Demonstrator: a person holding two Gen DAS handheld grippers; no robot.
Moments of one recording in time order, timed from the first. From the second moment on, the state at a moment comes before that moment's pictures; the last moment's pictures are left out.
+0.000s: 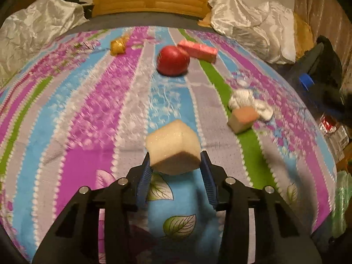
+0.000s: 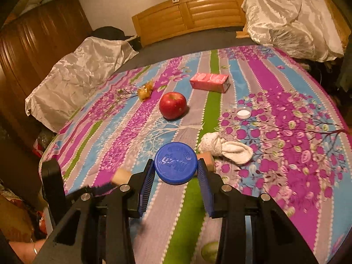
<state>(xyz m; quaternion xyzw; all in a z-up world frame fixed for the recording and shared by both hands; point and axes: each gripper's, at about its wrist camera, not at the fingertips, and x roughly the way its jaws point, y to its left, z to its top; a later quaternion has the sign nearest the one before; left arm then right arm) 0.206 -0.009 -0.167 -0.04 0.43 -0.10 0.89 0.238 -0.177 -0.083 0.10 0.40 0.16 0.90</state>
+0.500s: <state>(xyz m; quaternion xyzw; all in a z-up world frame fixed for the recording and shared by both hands) 0.209 -0.085 -0.069 -0.01 0.37 -0.14 0.92 0.144 -0.261 -0.024 0.13 0.34 0.08 0.93</state>
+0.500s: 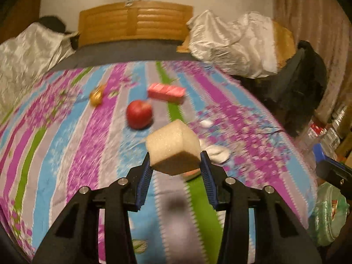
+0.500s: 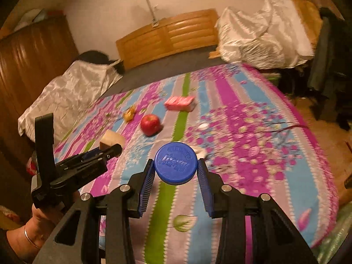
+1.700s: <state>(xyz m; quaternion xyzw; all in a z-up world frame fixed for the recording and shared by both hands) 0.098 -0.411 -0.010 0.16 0.28 -0.42 0.85 -0.145 -0.559 0.018 0.21 0.24 -0.32 0.89</state>
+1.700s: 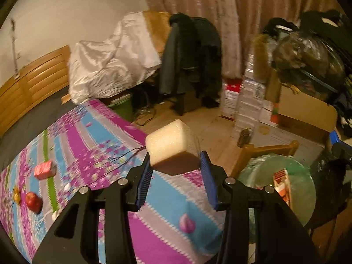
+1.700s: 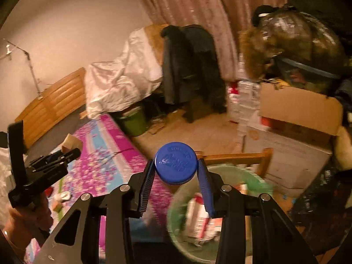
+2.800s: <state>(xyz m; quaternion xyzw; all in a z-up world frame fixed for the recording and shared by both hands) -0.017 -0.544 -0.073 0.29 0.29 -0.56 0.72 -0.226 -0.602 -0.021 0.21 0.28 -0.43 0.83</state>
